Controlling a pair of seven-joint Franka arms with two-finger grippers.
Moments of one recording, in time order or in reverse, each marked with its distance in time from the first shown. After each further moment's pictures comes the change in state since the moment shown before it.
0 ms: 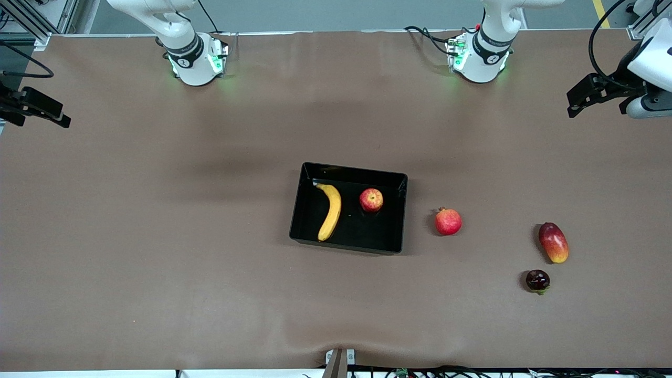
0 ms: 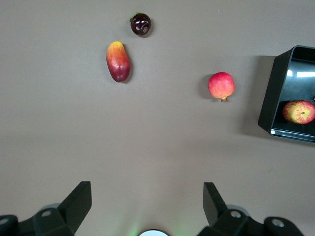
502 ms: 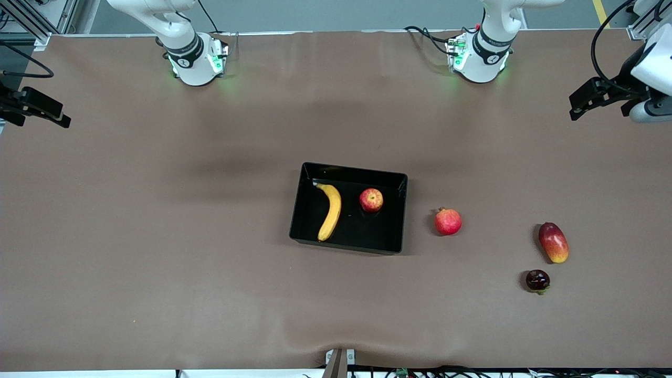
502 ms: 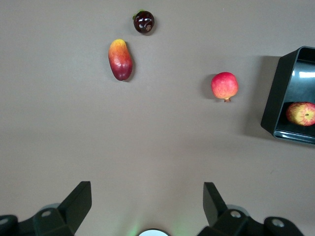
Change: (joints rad) left arm 0.010 0.018 0.005 0.001 0.000 0.001 -0.001; right arm 0.000 0.000 0.000 0.000 0.000 0.000 0.000
